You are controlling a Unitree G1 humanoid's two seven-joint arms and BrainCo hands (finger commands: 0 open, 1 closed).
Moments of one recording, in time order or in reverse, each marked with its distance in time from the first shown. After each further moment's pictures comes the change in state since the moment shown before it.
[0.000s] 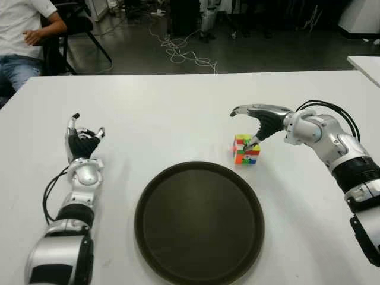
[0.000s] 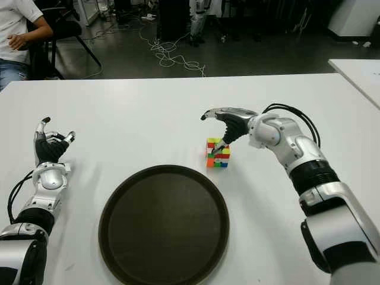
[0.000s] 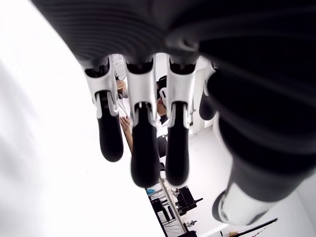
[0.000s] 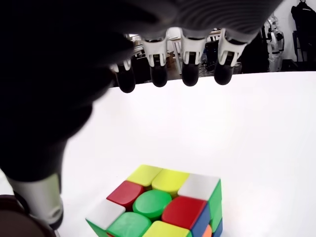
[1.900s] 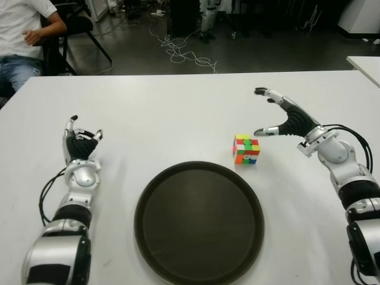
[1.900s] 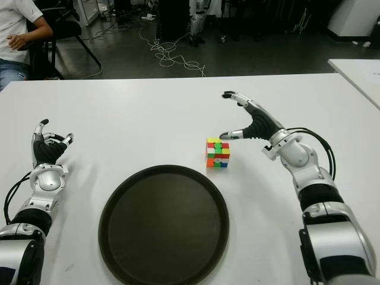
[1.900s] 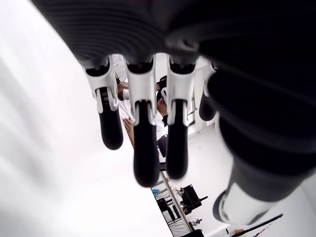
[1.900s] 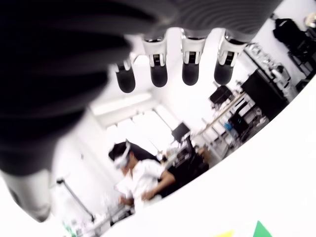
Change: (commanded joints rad) left arm -0.010 0.012 -0.012 0.019 0.006 0.014 0.002; right arm 0.112 0.058 -0.270 0.263 0.326 -0.427 -0.157
